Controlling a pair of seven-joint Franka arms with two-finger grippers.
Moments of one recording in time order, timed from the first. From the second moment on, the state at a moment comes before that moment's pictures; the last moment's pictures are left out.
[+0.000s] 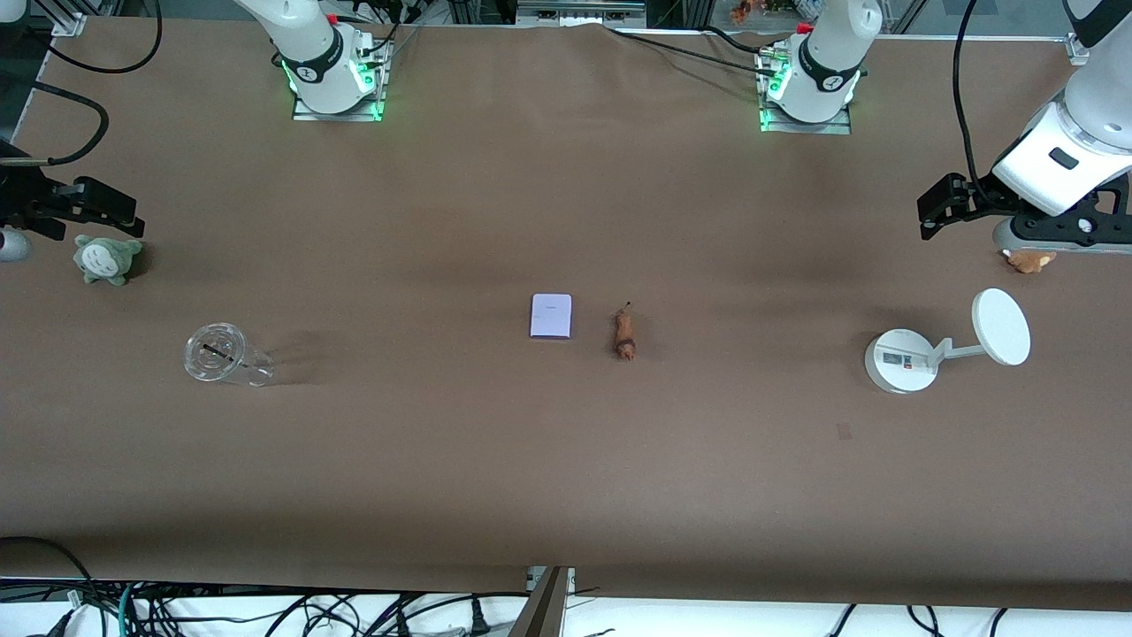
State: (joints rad) left arm -0.06 0.00 -0.04 -1.64 0.07 1.64 -0.05; right arm 0.08 0.11 -0.12 -1.47 0.01 1.52 -0.08
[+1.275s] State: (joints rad) left arm -0.06 0.00 -0.04 -1.64 0.07 1.63 -0.05; right arm 0.08 0.11 -0.12 -1.47 0.01 1.52 -0.08
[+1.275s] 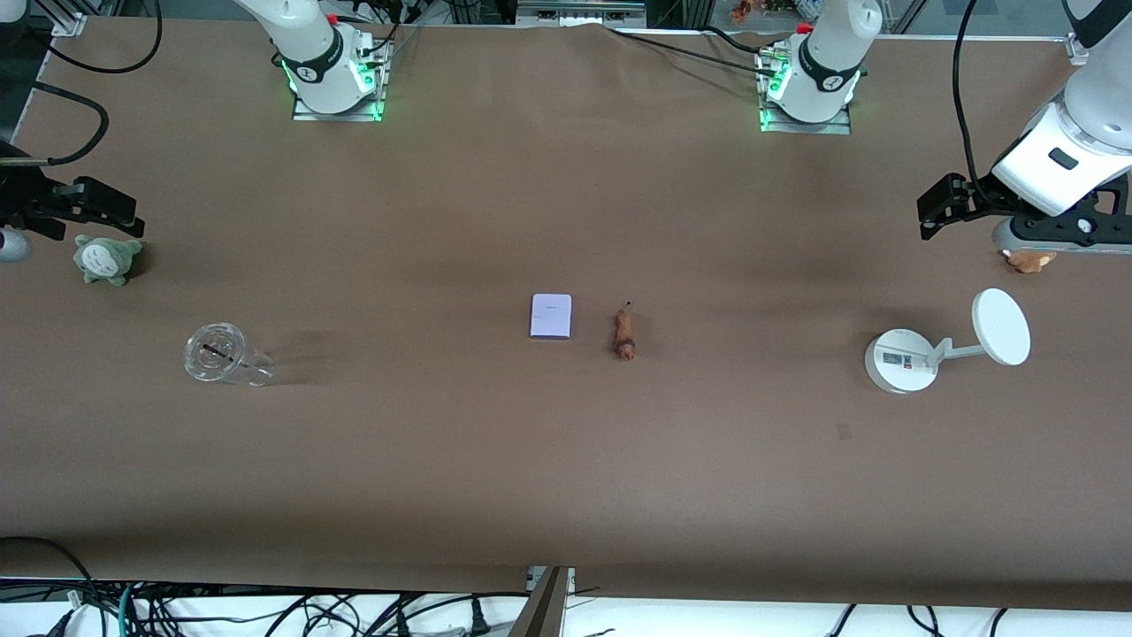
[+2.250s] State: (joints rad) left arm -0.27 0.17 -0.08 -1.65 -0.04 1.73 -0.22; right arm 0.08 0.11 -0.12 -1.47 0.01 1.52 -0.08
